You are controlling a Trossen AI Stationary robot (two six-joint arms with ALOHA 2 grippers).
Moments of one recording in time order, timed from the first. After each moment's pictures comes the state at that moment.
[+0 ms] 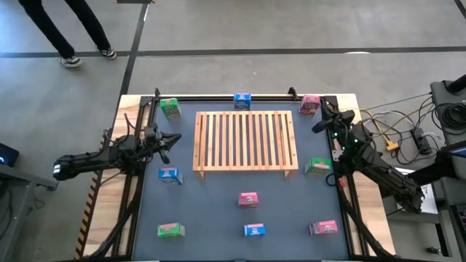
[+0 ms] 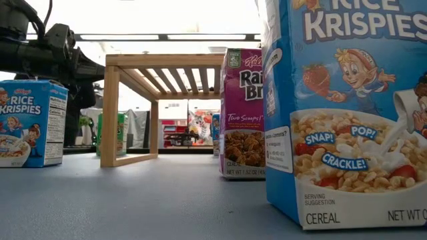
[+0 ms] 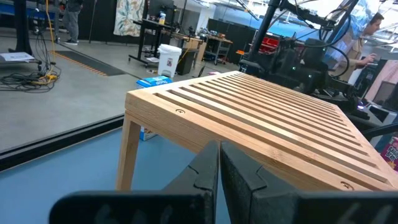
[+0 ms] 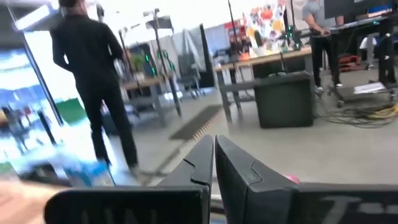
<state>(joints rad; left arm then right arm) 0.15 0.02 0.05 -0.05 -0.30 -0.27 -0.71 0.05 0.07 0.08 0.39 0.18</state>
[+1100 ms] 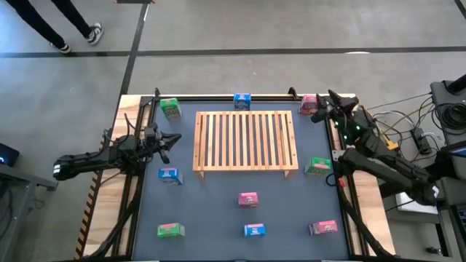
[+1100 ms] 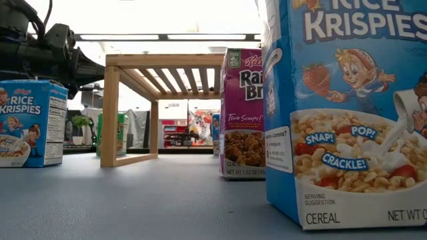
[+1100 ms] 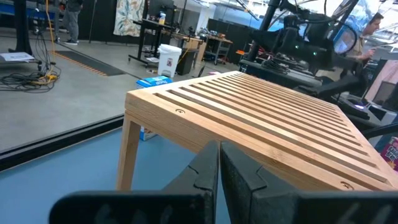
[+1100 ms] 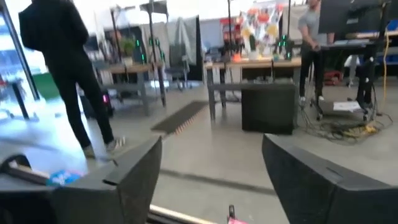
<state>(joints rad) 0.15 0.02 0.05 -0.05 -0.30 -0.27 -0.71 0.48 0.34 0.10 0.42 0.05</state>
